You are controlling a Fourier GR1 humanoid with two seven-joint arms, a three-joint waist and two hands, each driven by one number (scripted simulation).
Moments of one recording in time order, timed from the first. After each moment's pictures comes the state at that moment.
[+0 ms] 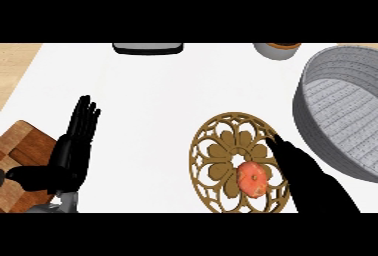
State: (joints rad) left arm -0.03 0.29 -0.23 -1.67 0.25 0.35 -0.04; right arm -0.13 -0.52 0.60 -2.25 0.56 0.24 1.10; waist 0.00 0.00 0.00
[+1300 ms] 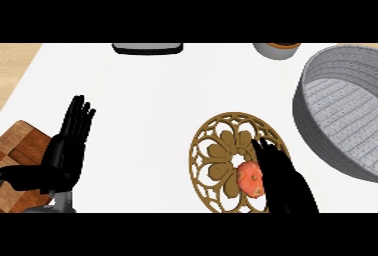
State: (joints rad) left arm -0.01 0.21 -0.11 -1.68 0.18 0.23 -0.01; right arm 0.01 -0.26 0.59 -1.99 0.89 0.22 0.92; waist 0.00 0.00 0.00
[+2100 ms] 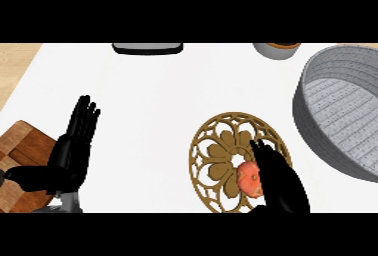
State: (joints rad) left arm 0.00 0.14 -0.10 -1.71 0.09 0.21 0.03; right arm 0.04 -0.19 0.51 -1.83 0.93 0.22 0.77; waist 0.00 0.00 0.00
